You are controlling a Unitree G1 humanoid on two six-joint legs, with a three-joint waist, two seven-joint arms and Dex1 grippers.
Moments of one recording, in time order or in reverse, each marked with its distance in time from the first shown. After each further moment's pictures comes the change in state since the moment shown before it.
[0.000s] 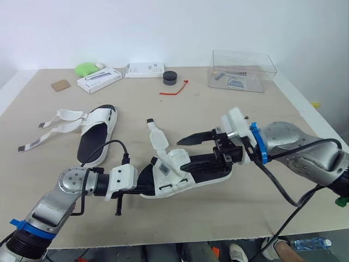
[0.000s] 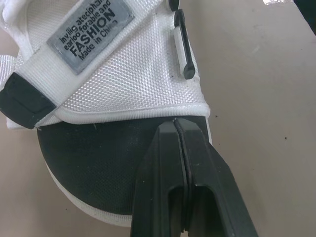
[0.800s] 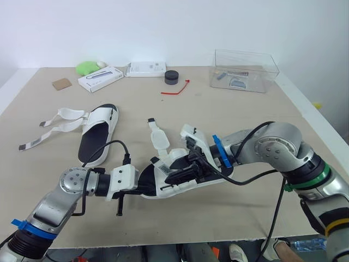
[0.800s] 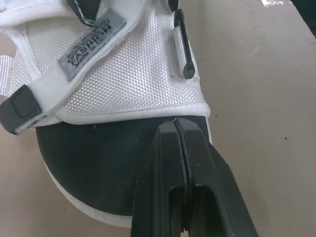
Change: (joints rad) left arm 0.000 -0.008 -0.006 -0.002 0.002 -0.004 0.007; right arm 0.020 0.460 -0.321 0.138 -0.102 0.980 -0.290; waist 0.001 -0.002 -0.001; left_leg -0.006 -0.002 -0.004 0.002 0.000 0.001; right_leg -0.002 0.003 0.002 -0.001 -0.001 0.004
